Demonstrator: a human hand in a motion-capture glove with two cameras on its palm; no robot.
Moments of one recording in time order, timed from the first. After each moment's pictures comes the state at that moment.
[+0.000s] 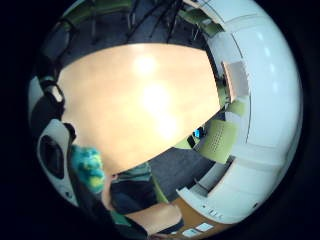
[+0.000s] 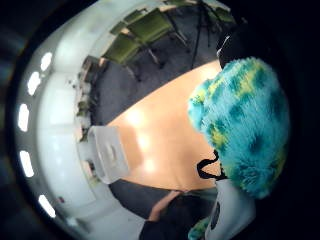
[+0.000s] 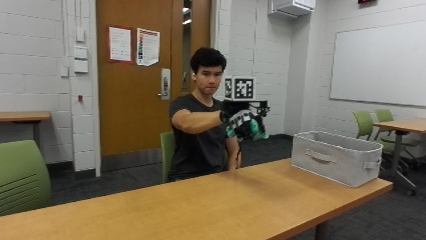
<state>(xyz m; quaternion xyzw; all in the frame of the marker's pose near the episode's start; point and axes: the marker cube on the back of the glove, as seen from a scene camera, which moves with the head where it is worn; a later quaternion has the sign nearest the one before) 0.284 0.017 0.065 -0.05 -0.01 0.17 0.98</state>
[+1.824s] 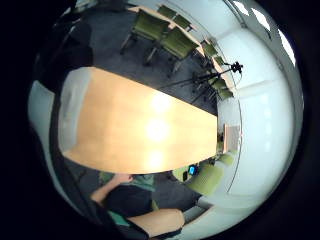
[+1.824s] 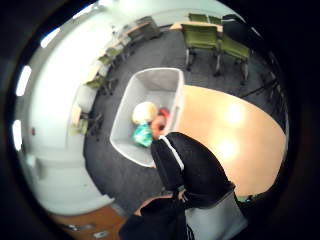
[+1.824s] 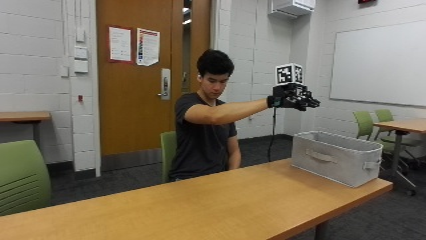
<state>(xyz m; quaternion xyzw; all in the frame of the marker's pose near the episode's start) -0.036 0.001 0.001 0.05 0.03 -0.09 0.99</state>
